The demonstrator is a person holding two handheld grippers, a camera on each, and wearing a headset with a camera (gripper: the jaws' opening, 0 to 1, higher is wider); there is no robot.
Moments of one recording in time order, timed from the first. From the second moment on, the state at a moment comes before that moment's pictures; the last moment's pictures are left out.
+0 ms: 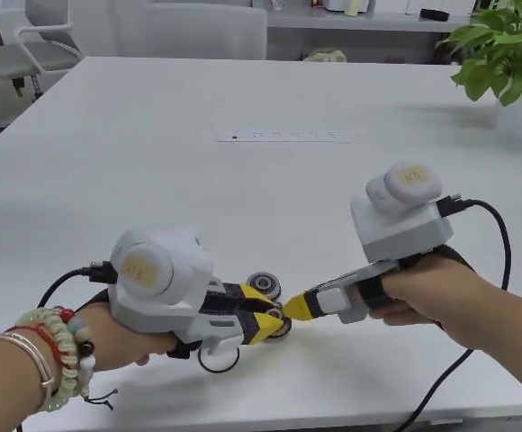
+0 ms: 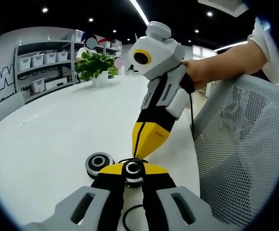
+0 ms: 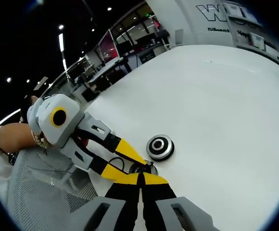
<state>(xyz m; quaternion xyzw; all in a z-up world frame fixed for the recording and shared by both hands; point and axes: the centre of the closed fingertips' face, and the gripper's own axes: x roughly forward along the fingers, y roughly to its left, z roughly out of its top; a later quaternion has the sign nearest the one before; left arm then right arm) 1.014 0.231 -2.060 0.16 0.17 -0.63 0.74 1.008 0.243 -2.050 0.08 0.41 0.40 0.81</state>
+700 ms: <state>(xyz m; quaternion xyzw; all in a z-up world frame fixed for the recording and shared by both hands) 1.012 0.229 -2.061 0.15 0.18 -0.63 0.74 1.013 0.236 -2.049 0.07 0.41 0.39 0.82</state>
